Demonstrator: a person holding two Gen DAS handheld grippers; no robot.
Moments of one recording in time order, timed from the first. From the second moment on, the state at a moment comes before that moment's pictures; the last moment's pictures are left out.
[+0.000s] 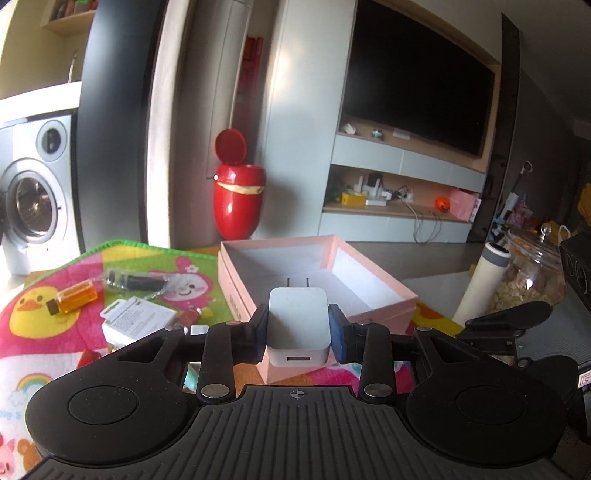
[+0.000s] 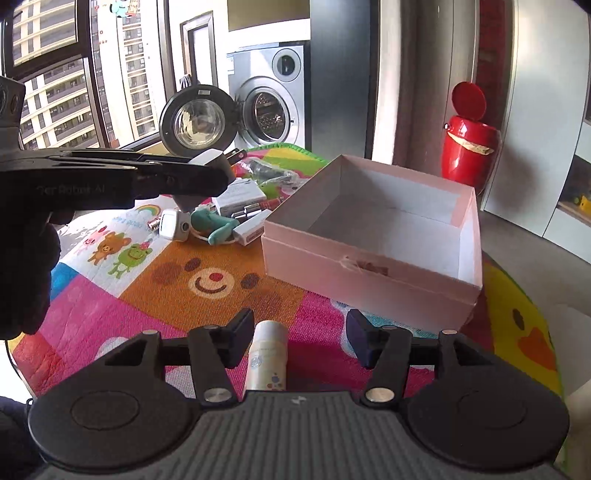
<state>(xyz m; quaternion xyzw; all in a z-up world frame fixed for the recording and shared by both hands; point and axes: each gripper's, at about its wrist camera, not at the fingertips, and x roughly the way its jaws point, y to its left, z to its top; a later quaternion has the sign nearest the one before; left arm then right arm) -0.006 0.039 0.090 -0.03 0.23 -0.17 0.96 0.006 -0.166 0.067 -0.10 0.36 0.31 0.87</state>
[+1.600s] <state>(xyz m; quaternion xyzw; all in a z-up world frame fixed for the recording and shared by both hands) 0.033 0.201 0.030 -0.22 0.28 -0.03 0.93 0.004 -0.090 0.042 -0.16 0.30 0.31 0.89</state>
